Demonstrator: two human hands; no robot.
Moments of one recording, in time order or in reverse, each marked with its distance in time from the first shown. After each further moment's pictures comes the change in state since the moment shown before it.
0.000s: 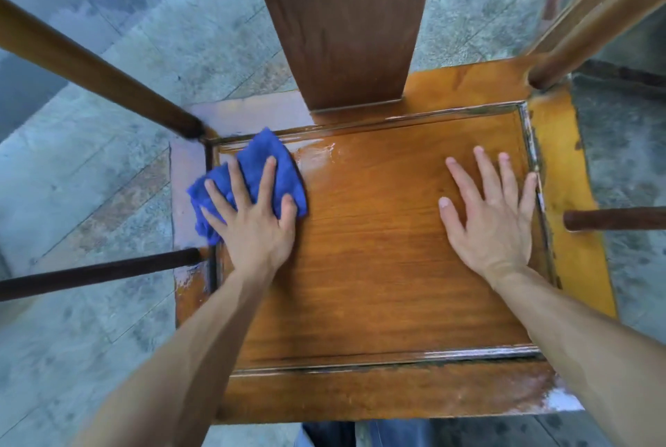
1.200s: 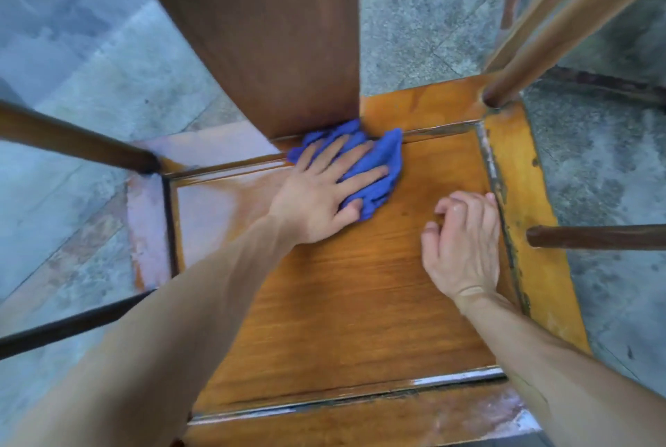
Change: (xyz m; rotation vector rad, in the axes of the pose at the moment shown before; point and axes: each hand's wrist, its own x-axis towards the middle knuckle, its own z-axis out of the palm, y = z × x) left_hand 0.061 0.122 0.009 0.165 -0.065 1.096; right_hand -0.001 0.005 0.002 0.178 0.256 0.022
